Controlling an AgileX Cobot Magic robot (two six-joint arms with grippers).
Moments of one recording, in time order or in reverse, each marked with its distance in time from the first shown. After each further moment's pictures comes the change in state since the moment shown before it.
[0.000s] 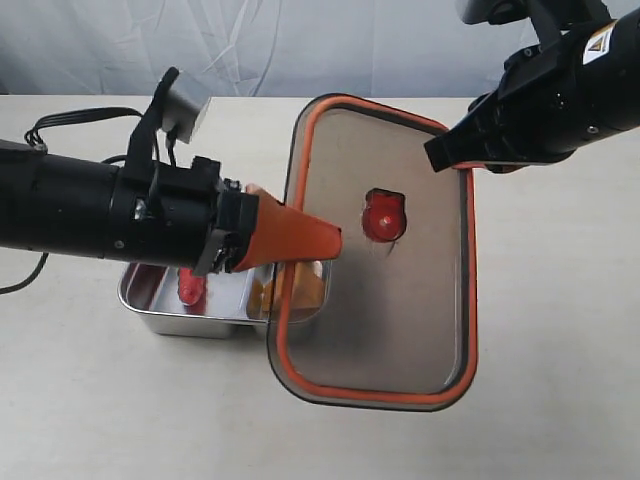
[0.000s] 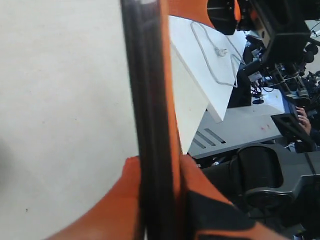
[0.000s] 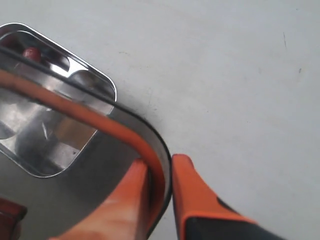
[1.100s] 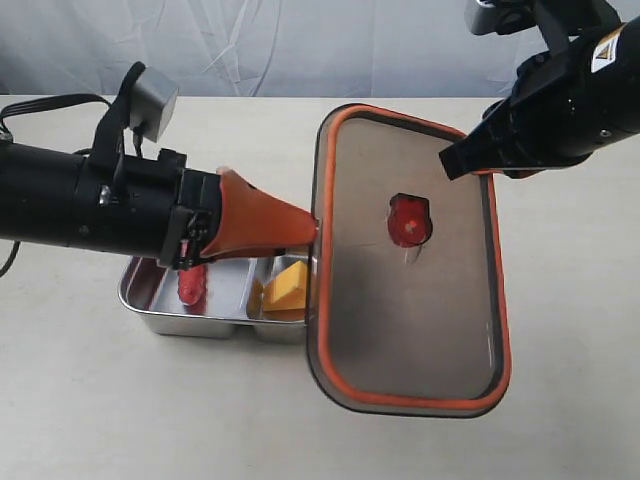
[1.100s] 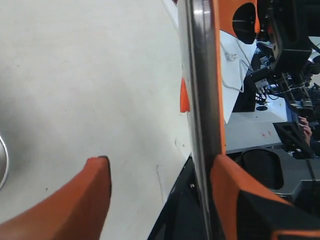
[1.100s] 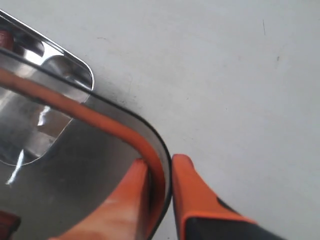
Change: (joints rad) left arm 0.107 -0.011 0.000 0.097 0.067 -0.102; right arm -0.008 0.000 0.000 -0.096 0.035 0.051
